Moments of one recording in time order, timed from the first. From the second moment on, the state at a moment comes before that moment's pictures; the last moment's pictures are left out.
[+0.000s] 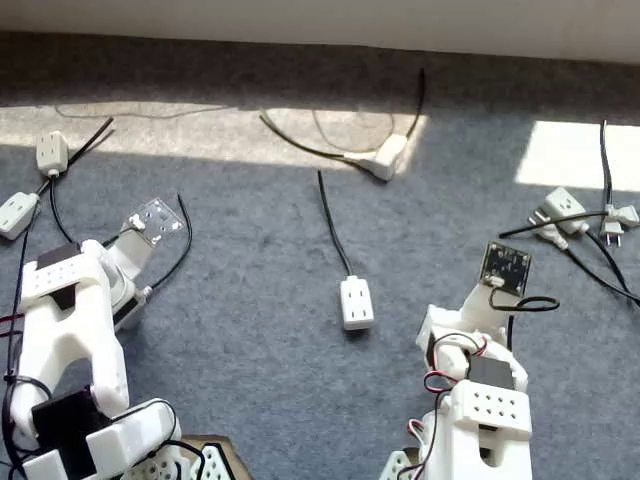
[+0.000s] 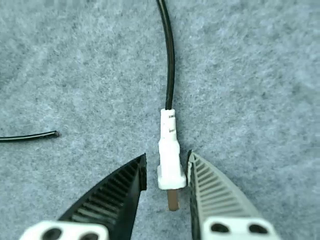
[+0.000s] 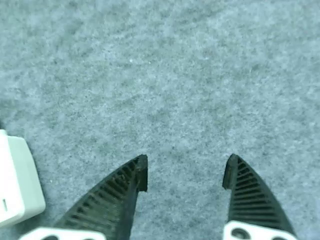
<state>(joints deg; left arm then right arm) -30.9 -14.3 48.6 53.8 -64.3 6.5 -62.7 87.8 39.1 -5.8</state>
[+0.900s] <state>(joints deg) -31.3 -14.3 48.7 53.8 -64.5 6.5 -62.7 87.8 39.1 -5.8</state>
